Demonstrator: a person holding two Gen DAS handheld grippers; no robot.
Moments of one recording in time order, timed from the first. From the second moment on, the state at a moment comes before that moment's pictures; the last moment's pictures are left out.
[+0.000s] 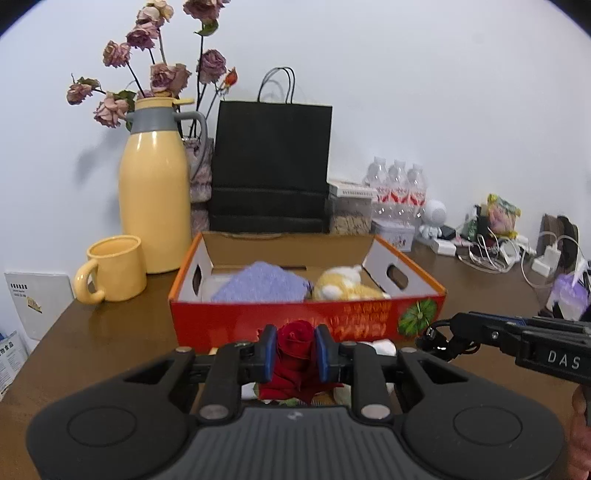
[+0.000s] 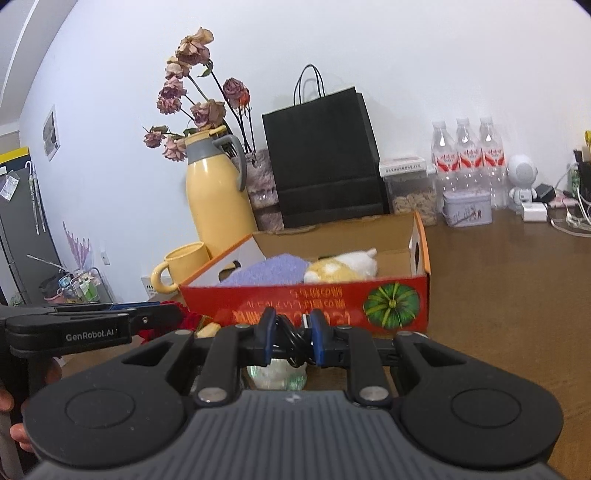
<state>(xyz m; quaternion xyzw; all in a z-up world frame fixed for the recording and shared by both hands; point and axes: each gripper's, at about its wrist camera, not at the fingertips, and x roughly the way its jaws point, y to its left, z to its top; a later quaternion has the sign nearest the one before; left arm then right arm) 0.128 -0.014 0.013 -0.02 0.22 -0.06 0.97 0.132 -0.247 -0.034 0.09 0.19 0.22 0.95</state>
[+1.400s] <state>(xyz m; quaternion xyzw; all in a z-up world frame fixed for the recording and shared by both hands) 0.325 -0.012 0.013 -0.01 0.22 -0.02 0.97 0.318 -0.217 -0.033 0.01 0.18 0.14 0.97</state>
